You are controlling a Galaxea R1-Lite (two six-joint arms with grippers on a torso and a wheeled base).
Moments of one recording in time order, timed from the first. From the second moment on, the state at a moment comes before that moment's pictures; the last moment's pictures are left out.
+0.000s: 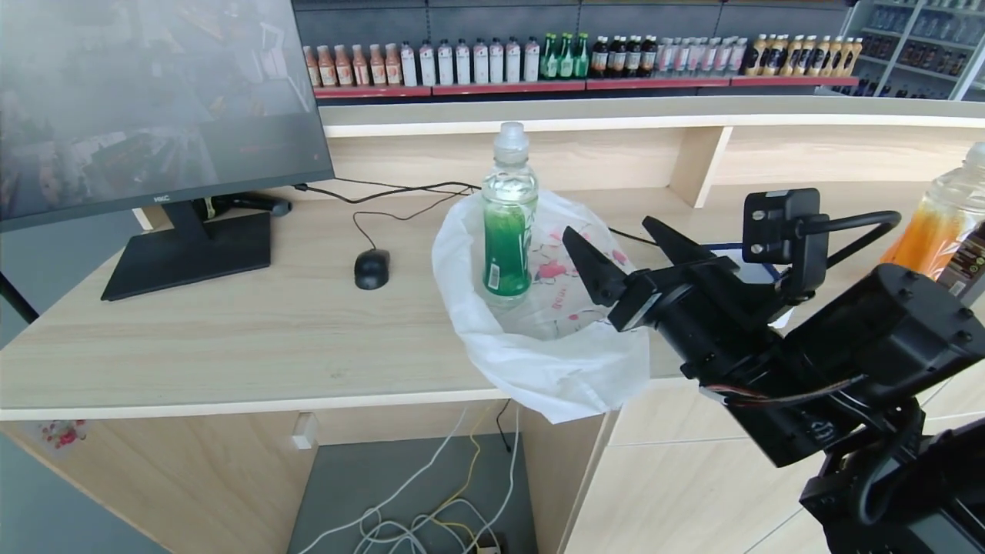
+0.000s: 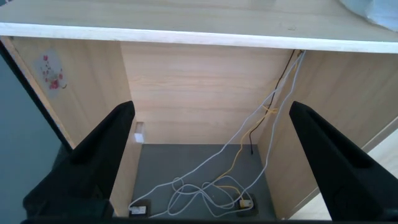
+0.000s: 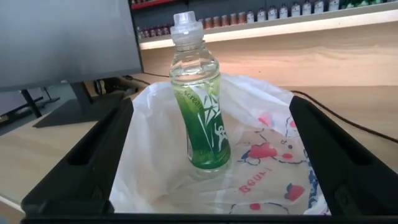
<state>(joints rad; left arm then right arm) 0.00 0.00 0.00 0.00 0.00 0.01 0.68 1.81 -0.63 -1.57 -0.21 0.02</state>
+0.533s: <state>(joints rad) 0.00 0.00 0.00 0.00 0.00 0.00 0.66 1.80 -0.63 -1.57 -0.31 0.03</state>
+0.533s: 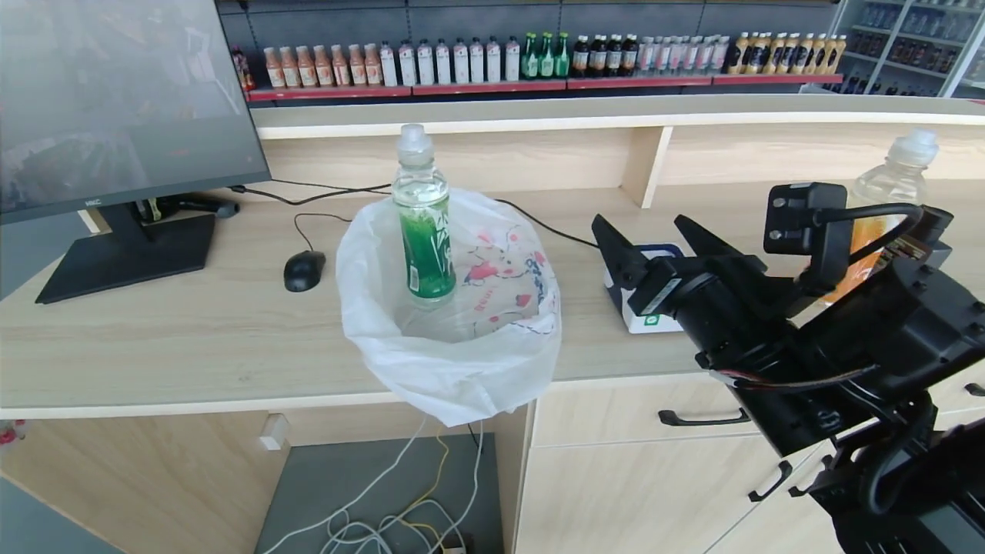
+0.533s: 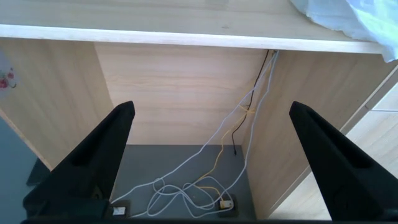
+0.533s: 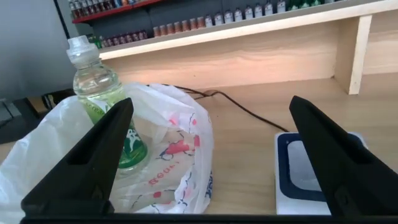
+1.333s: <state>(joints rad) 0.00 0.00 0.00 0.00 0.00 0.00 0.64 1.80 -0.60 -1.57 -0.32 0.02</state>
